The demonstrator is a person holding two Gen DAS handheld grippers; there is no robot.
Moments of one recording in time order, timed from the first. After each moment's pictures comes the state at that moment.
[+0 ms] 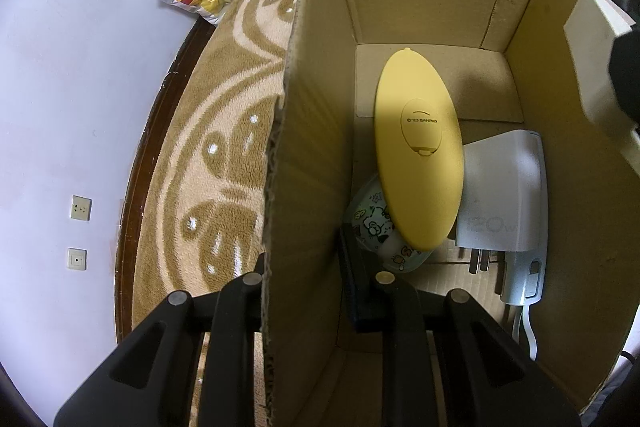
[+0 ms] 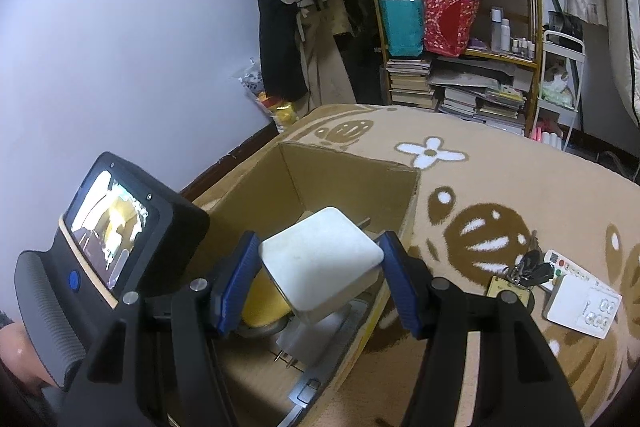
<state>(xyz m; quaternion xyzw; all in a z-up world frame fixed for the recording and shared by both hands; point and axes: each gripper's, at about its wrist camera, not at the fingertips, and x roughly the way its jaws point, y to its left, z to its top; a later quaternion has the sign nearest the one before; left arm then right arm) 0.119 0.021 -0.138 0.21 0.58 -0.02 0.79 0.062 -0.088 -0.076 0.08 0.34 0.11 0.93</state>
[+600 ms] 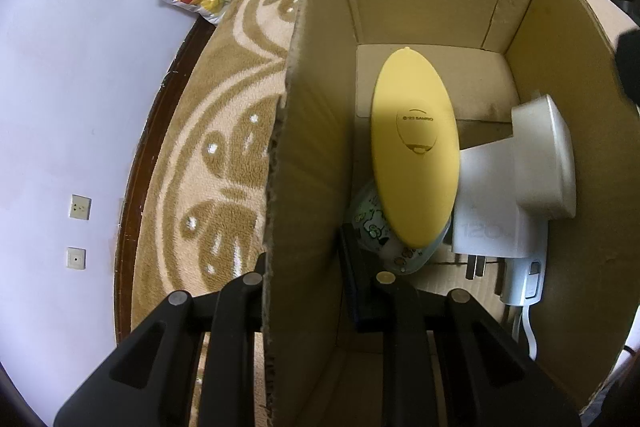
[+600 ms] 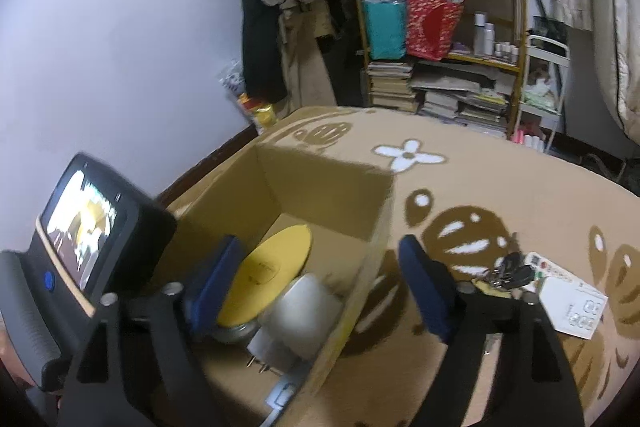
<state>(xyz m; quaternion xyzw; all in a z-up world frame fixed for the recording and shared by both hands) 0.120 0.023 -0.142 0.21 0.58 -0.02 0.79 0.063 -0.101 -0.074 0.07 0.33 0.06 0.94</state>
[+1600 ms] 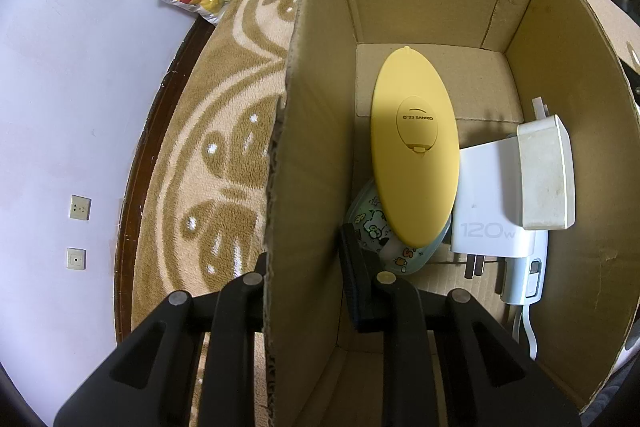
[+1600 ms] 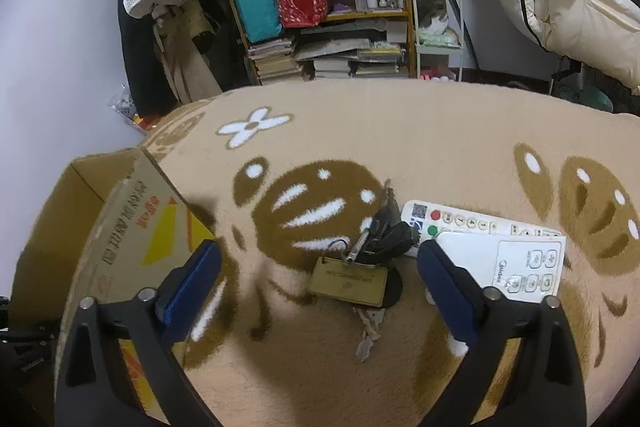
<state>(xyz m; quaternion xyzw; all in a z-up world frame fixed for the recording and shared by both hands) 0.120 0.022 -0.142 0.21 0.58 -0.02 0.79 0.075 -0.211 -0.142 0.15 0.37 -0.10 0.91</state>
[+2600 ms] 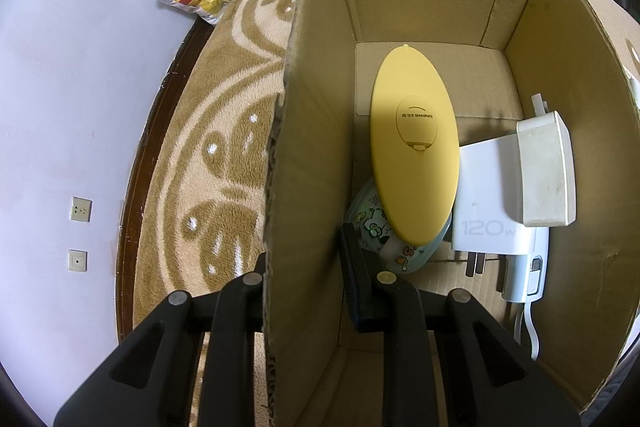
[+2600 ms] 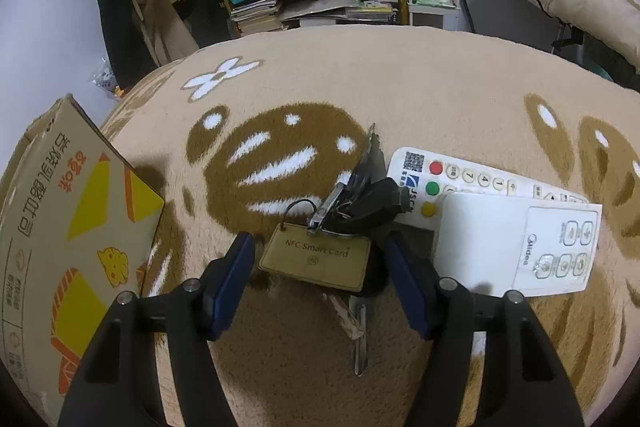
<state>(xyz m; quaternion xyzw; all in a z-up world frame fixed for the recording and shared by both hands) 0.120 0.021 -0.143 0.21 0.58 -0.02 0.79 0.090 -0.226 -0.187 0.15 0.43 -0.11 0.88</state>
